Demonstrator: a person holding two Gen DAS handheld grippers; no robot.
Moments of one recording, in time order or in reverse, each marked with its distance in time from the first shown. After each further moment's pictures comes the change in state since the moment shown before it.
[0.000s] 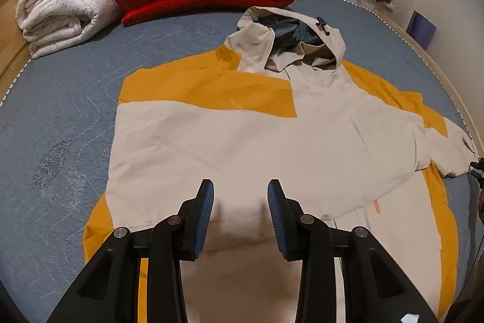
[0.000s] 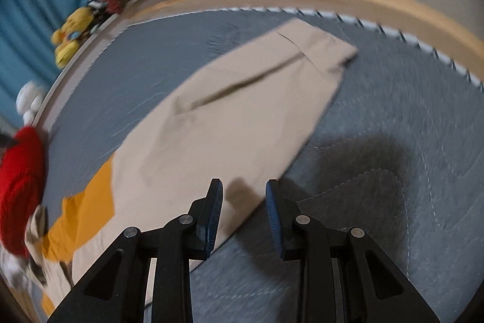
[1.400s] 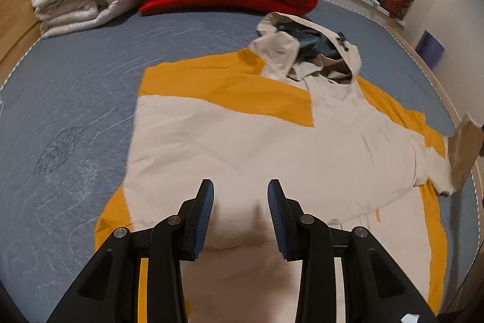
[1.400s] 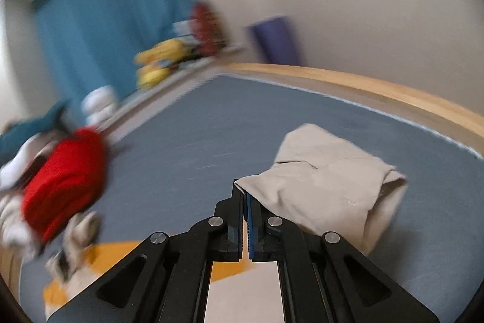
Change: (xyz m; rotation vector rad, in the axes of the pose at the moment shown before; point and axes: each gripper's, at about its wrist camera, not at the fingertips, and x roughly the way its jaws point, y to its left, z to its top) left arm -0.016 0.039 0.003 -0.111 0.003 -0.018; right arm -0.092 0.184 0.000 -0.298 -0.316 0.304
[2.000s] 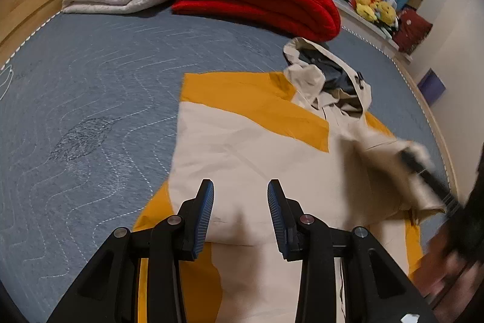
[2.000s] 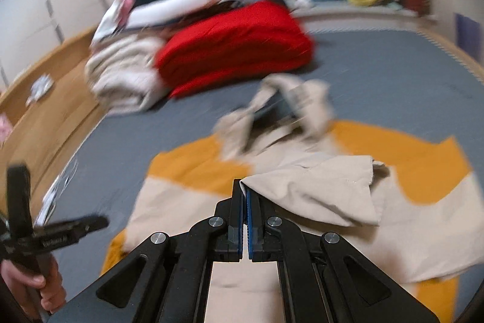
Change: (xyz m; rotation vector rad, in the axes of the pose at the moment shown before) left arm -0.038 0.066 0.012 -0.146 -0.029 -0.058; right arm -0.063 0.385 -0.243 -0.472 0.376 0.510
